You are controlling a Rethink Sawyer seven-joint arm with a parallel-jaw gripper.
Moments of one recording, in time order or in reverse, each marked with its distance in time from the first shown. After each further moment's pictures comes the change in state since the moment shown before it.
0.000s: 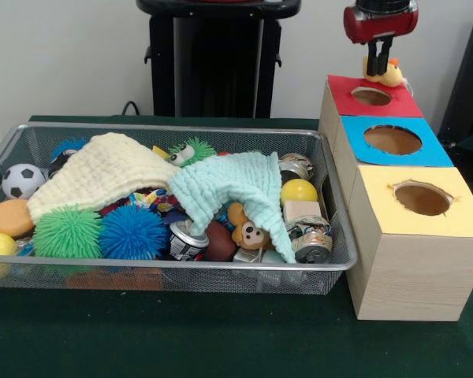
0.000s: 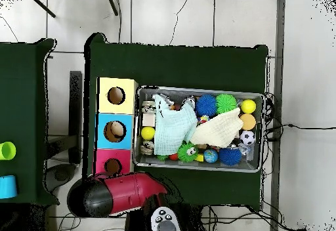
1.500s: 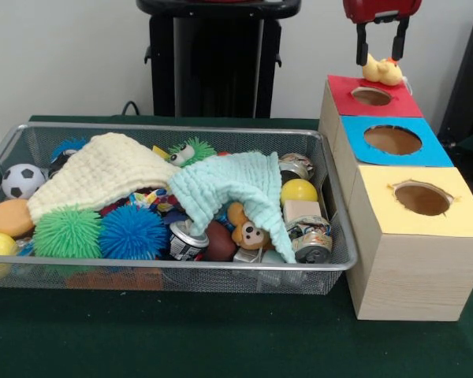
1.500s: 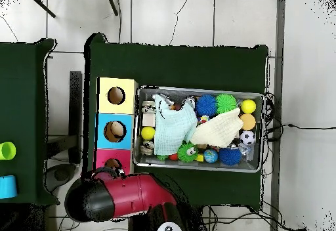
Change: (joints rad) arm -0.026 -0.117 -0.001 0.001 0.000 0.000 0.000
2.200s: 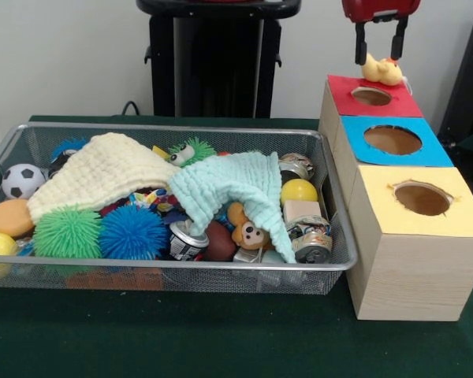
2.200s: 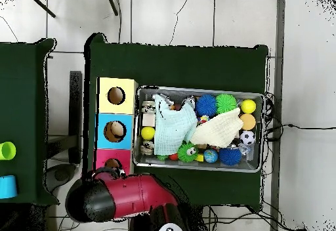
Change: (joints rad) arm -0.007 -0.012 0.000 0.007 0.000 0.000 0.000
